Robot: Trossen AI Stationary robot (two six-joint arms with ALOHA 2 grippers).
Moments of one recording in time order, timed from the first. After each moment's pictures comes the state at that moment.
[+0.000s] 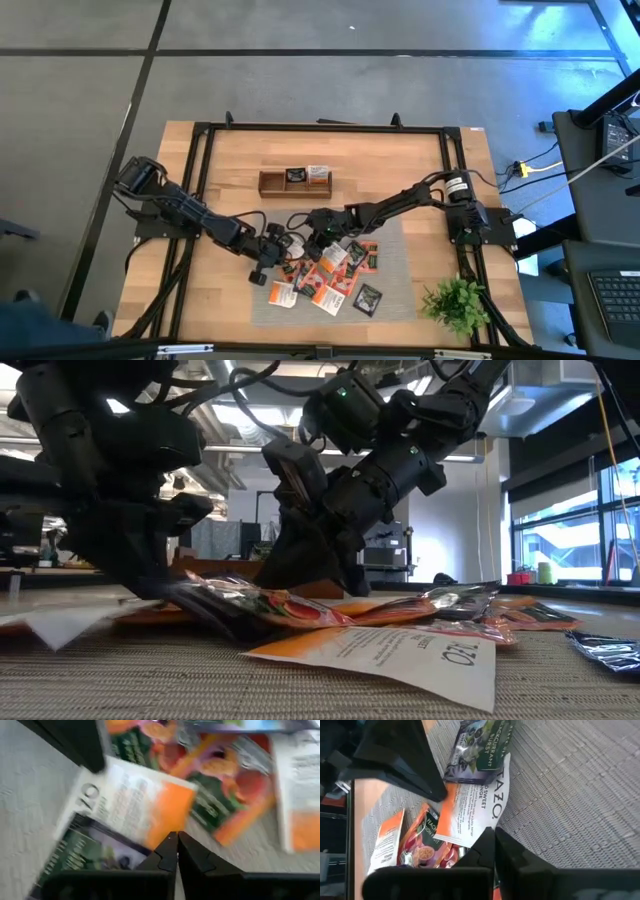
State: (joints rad) left arm -0.41 1.58 0.66 -0.06 -0.16 -0.08; right arm 0.10 2.10 1.19 0.20 -0.15 0.78
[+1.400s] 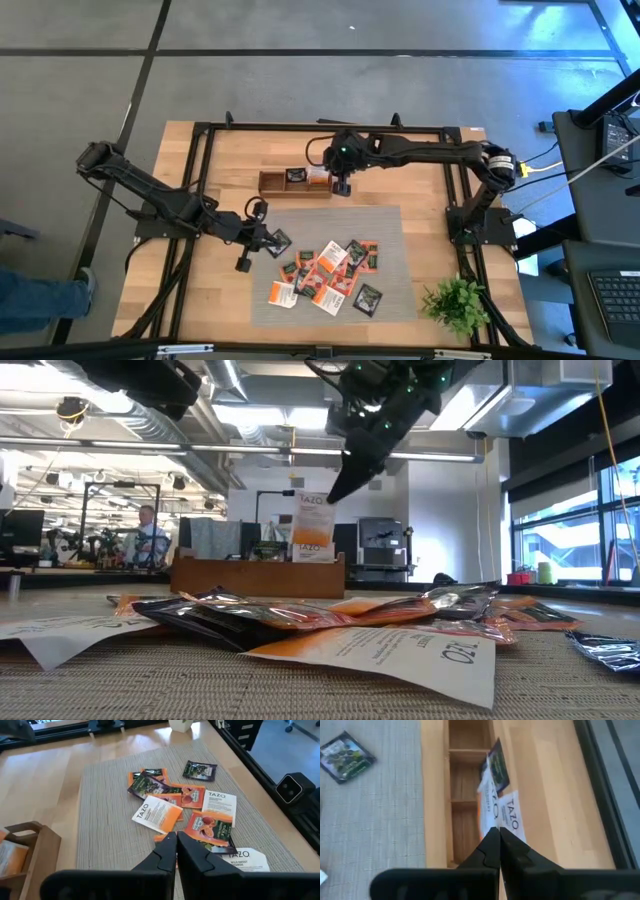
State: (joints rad) left arm -0.41 1.06 0.66 -0.14 -0.24 -0.07; right arm -0.27 1.76 1.36 -0.45 -0.01 -0.25
